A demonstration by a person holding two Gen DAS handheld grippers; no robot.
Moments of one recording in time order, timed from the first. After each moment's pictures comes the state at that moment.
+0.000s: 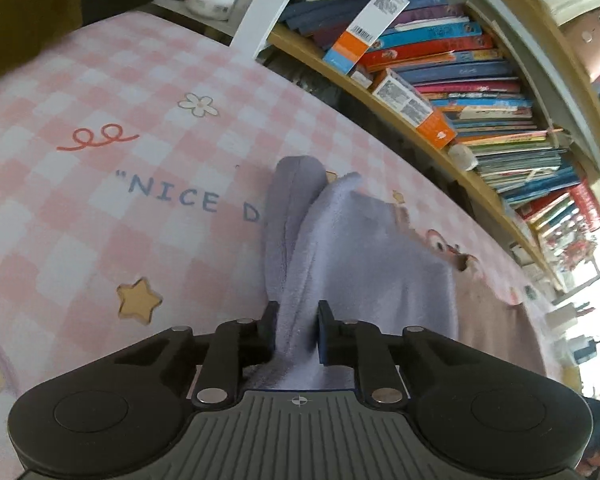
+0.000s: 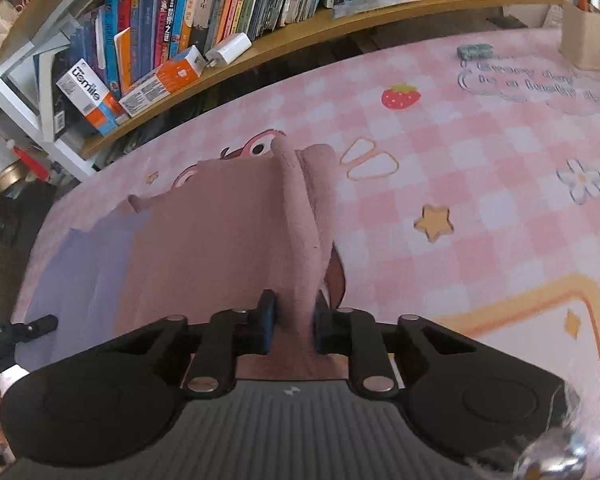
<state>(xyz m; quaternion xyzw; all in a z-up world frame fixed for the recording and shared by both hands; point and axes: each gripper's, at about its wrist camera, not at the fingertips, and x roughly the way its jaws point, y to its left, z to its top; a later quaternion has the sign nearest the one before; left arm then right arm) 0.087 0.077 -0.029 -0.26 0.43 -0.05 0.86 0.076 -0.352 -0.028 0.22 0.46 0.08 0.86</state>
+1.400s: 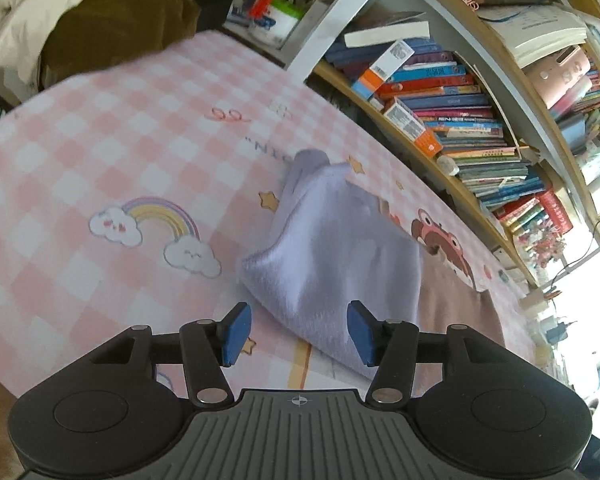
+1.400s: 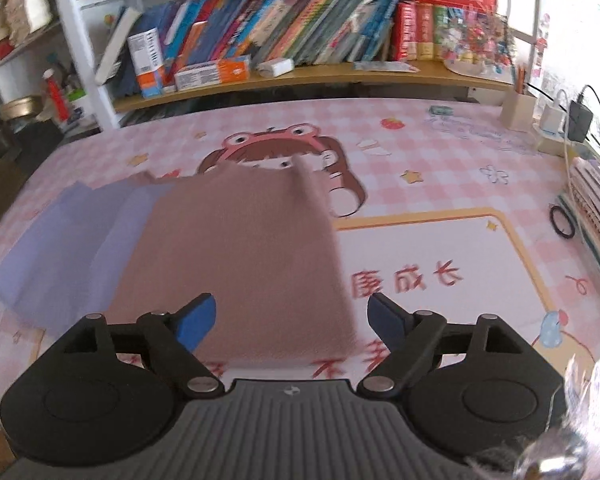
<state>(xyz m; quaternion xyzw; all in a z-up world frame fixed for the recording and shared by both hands) -0.069 0.139 -0.007 -0.30 0.39 -0.04 0.87 -0.084 -0.226 0.013 0.06 0.40 -0.01 0.92</state>
